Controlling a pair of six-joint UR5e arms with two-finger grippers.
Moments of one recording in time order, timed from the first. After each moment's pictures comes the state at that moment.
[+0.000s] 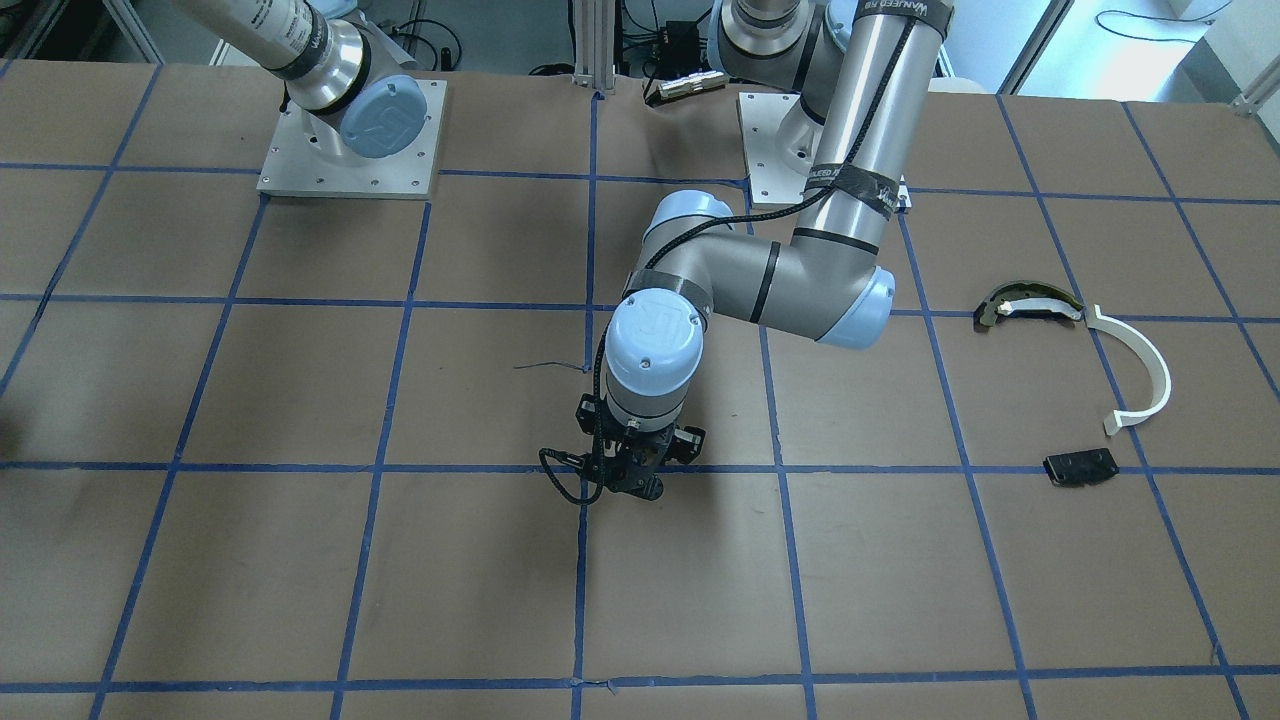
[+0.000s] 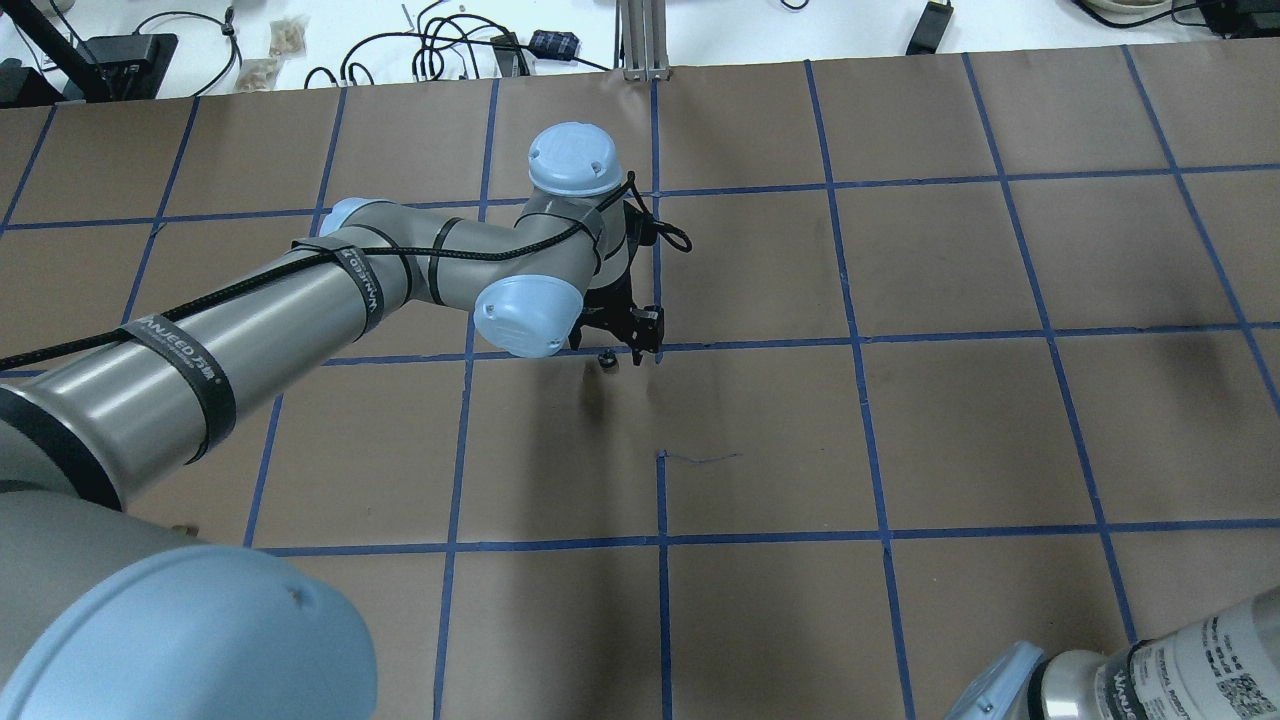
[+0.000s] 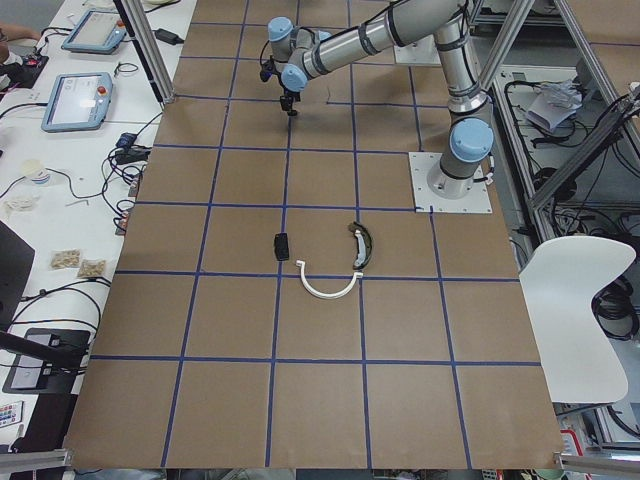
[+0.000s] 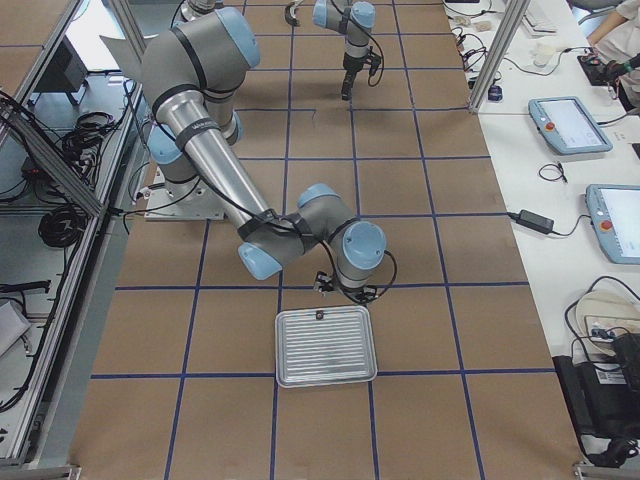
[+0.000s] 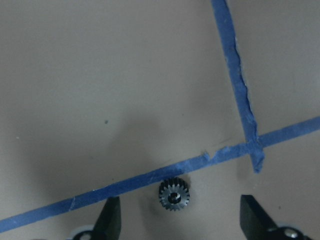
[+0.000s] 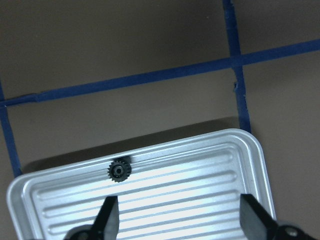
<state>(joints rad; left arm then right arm) -1.88 -2.12 -1.66 -1.04 1.55 0.01 0.63 -1.03 1.51 -1.99 -1.58 -2.39</state>
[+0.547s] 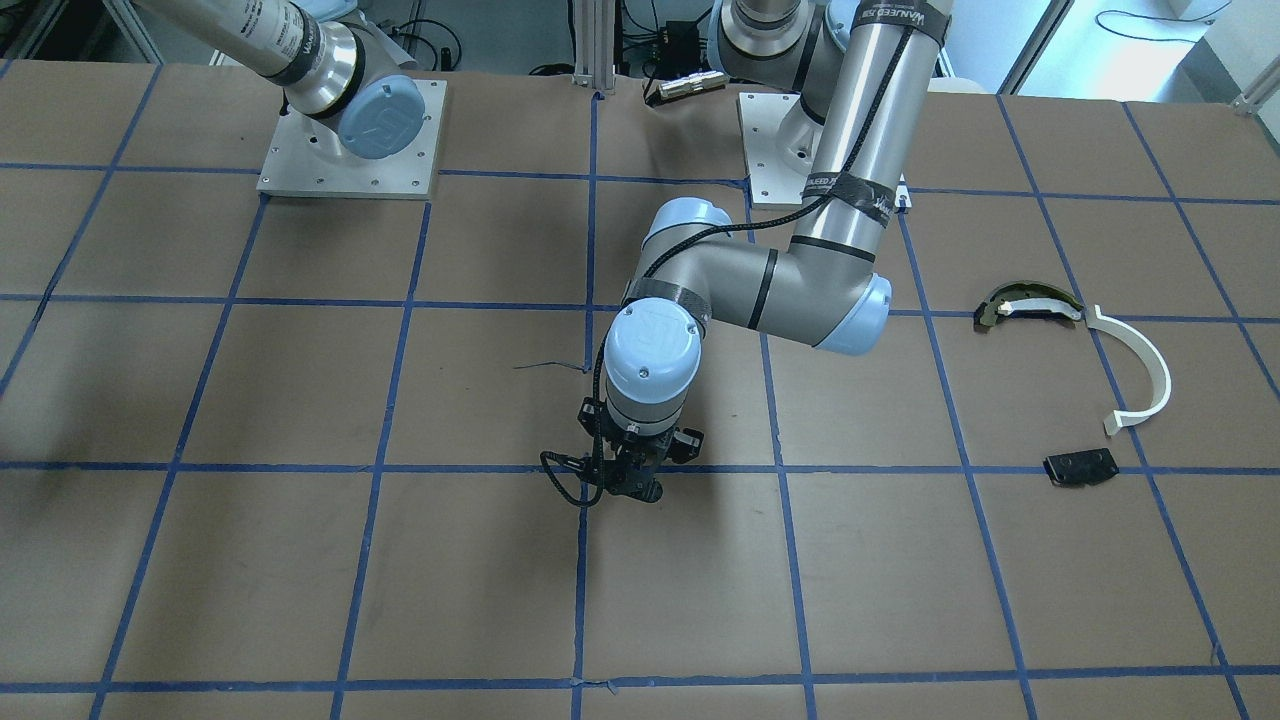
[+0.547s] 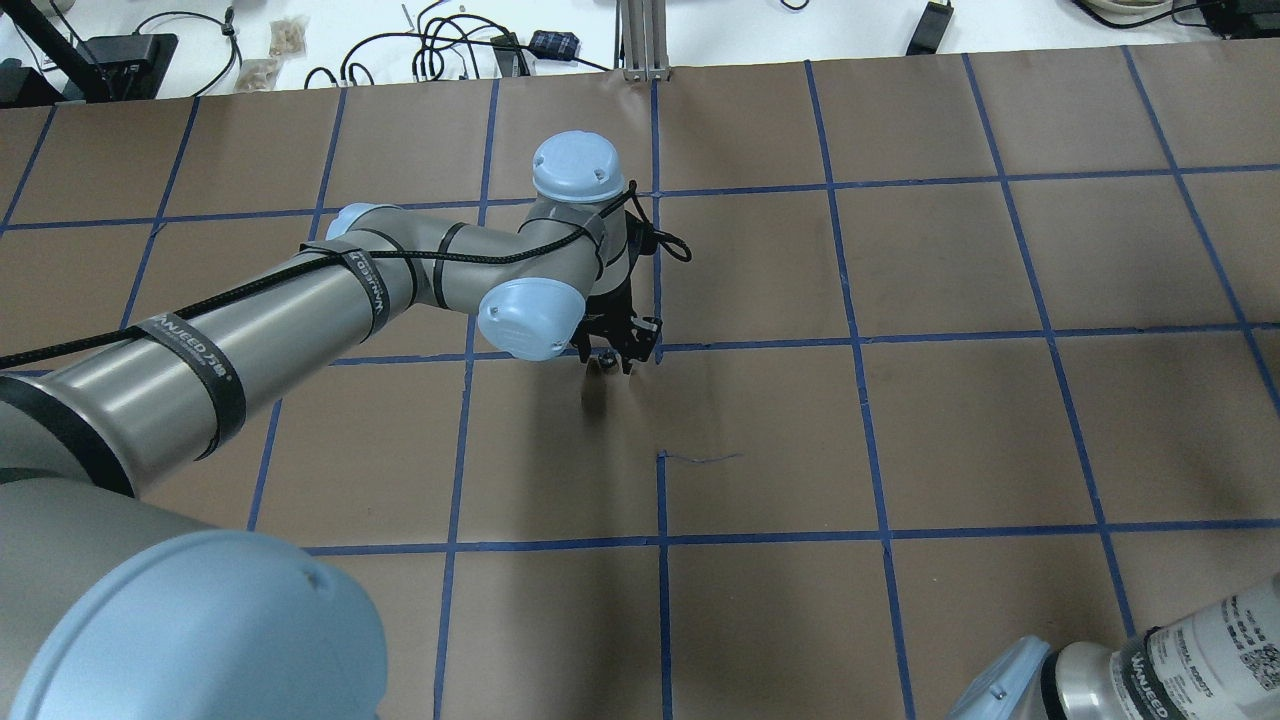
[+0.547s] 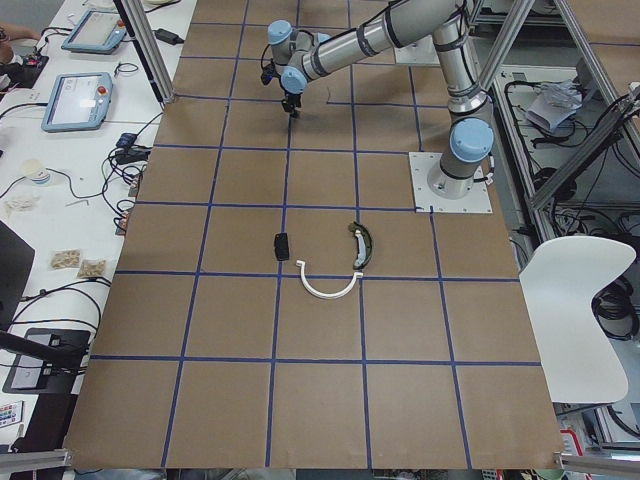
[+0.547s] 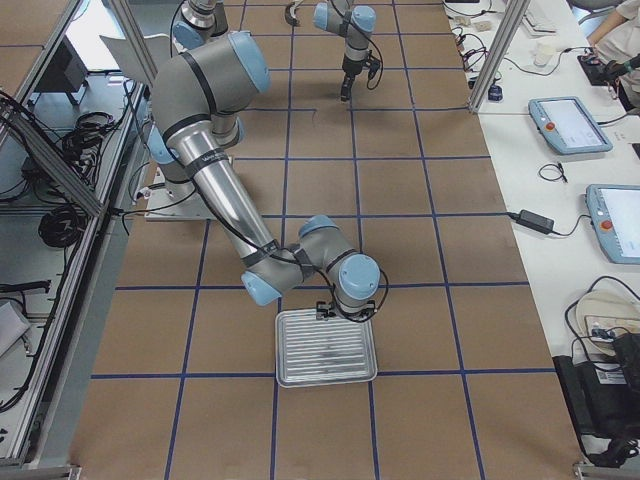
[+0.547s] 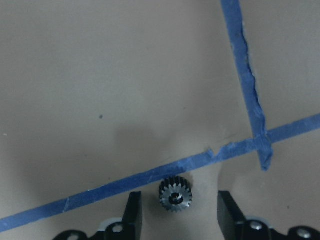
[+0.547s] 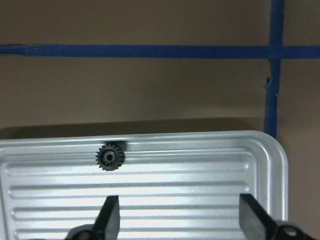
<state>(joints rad) -1.88 -2.13 -1.66 -1.04 1.55 0.02 0.61 -0.99 1.51 -2.03 -1.58 -2.56</state>
